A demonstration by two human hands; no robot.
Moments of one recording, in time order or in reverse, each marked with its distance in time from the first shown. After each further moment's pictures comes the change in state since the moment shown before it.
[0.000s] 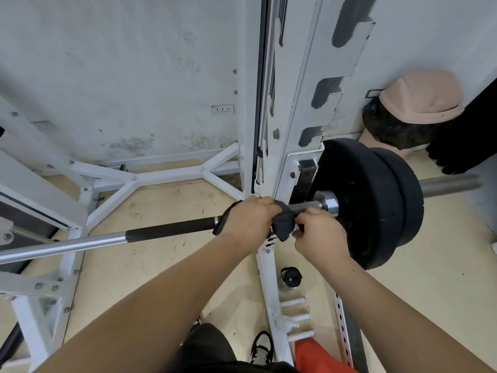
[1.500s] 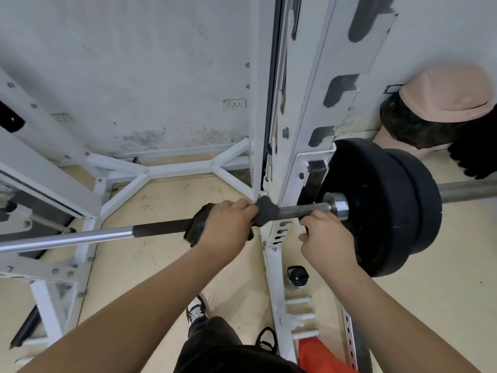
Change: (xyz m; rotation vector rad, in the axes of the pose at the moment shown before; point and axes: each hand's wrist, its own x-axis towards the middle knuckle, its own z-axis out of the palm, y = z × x) left_hand -0.035 -0.039 0.013 0.061 0.107 -0.144; right_hand 0.000 -0.001 -0.004 -0.074 -0.121 -0.020
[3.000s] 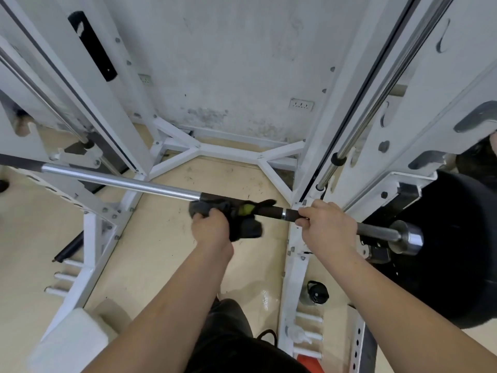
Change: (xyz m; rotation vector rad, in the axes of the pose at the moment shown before) left_hand -0.082 -0.070 0.002 -1.521 0.807 -1.617; right_hand 0.040 -0.109 0.020 -0.149 0.009 -0.327
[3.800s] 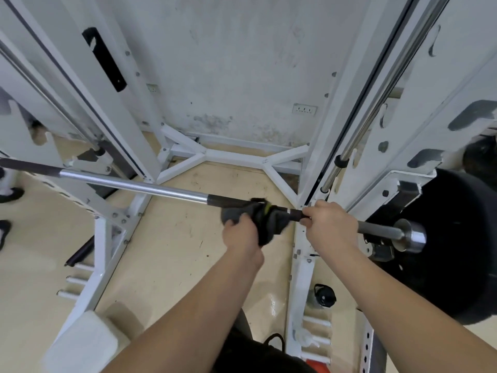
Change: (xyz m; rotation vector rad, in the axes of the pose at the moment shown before) left_hand -0.042 -0.015 0.011 -0.174 -0.207 -0.163; right_hand -0.002 -0.003 0.001 0.022 0.022 -0.019
